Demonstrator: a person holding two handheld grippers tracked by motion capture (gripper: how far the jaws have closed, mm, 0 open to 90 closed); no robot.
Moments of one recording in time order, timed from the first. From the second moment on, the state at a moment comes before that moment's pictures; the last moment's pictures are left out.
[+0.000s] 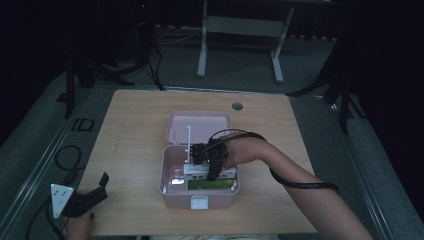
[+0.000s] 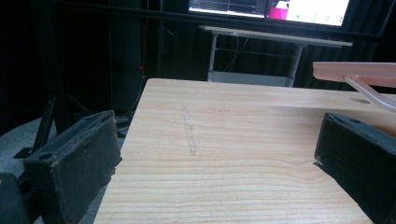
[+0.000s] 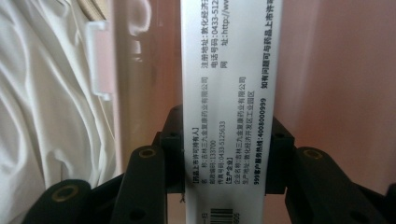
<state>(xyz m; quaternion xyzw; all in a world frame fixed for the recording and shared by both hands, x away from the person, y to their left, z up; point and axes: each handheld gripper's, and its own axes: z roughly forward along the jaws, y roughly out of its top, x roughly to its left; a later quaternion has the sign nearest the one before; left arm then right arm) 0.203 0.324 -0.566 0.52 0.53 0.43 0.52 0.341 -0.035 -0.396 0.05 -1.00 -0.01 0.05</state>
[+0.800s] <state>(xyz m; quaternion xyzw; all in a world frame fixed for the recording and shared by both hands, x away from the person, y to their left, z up) 0.202 0.325 -0.566 0.52 0.52 0.43 0.52 0.349 -0.036 -0.459 0.04 -1.00 0.01 0.08</state>
